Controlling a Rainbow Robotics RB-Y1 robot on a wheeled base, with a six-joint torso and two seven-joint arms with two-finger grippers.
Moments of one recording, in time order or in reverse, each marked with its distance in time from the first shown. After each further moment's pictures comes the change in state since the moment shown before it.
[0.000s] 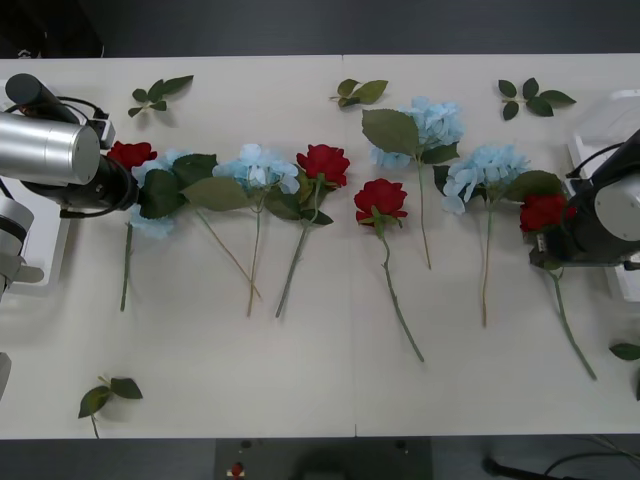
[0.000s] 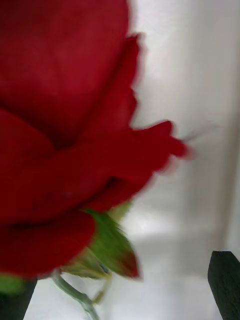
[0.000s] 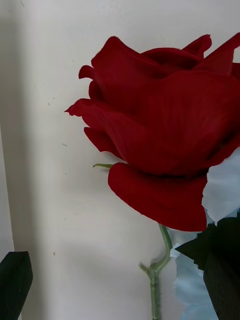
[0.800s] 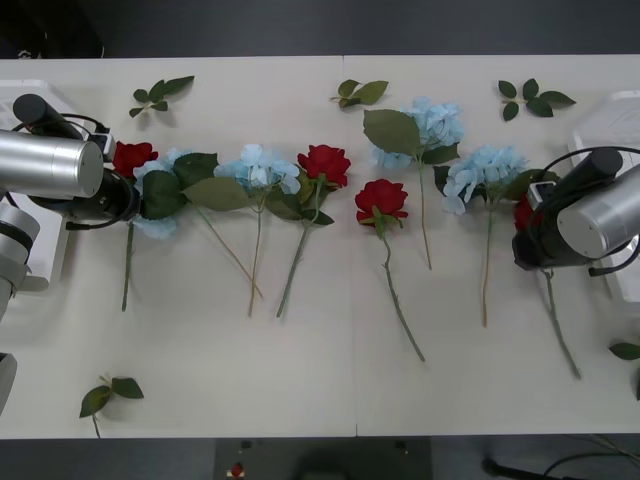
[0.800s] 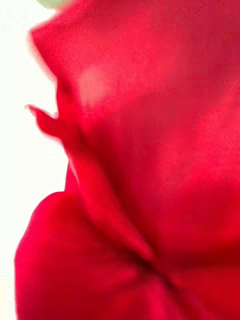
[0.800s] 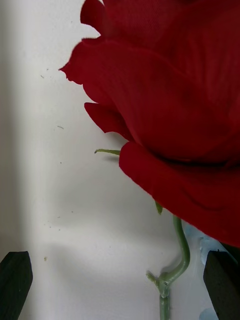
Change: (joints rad) right arm -0.008 0.080 0.051 0.013 0.111 -0.077 0.000; left arm 0.000 -0.015 0.000 0.095 0.003 -0.076 -0.001
